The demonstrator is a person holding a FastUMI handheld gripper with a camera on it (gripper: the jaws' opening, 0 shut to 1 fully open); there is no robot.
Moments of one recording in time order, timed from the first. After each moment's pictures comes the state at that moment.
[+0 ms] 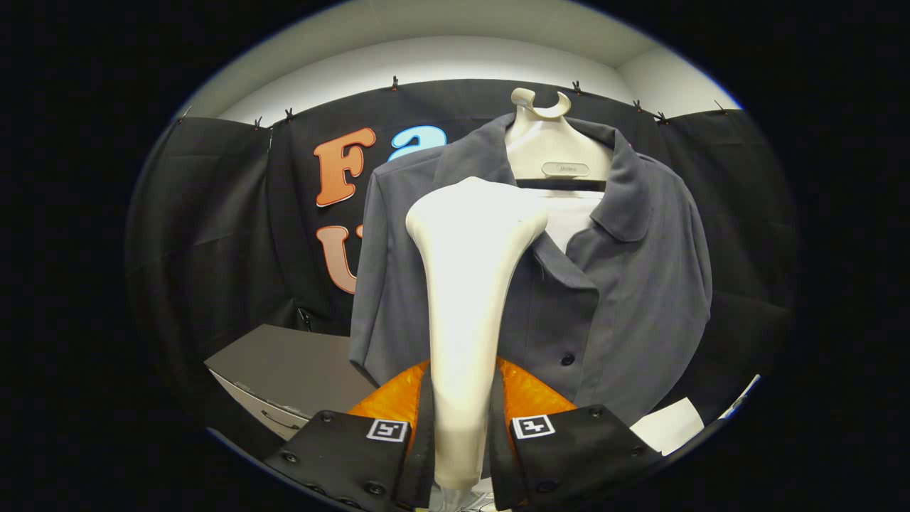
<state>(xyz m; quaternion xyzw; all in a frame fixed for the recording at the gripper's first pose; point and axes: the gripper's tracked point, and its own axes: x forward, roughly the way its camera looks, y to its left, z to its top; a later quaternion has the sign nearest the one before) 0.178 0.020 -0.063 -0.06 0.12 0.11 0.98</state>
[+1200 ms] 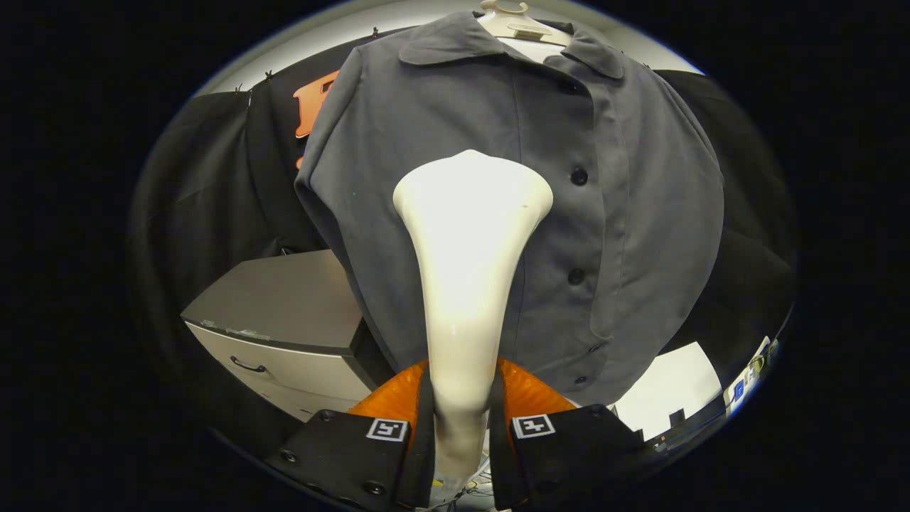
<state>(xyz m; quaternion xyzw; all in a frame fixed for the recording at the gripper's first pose) 0.153 -0.025 -0.246 -0.05 0.26 0.07 0.96</state>
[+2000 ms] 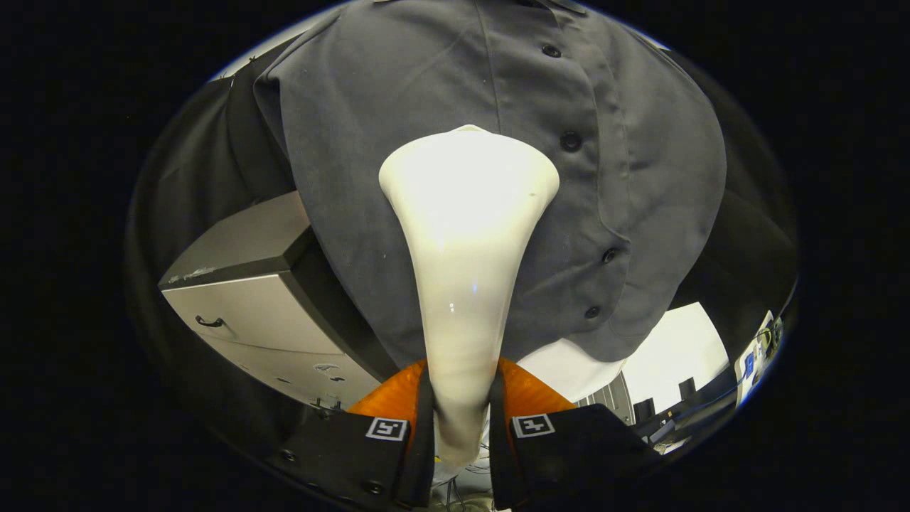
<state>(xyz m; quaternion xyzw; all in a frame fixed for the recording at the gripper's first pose) 0.137 -0.058 -0.344 -0.05 0.34 0.05 0.94</state>
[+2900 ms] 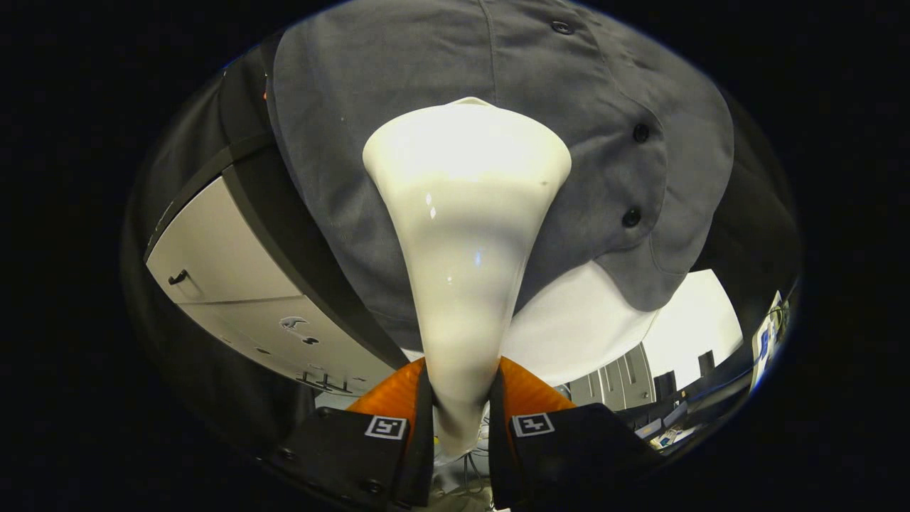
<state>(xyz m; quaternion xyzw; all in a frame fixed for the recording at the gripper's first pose) 0.118 -0.072 -0.438 -0.04 0.40 0.04 0.92</state>
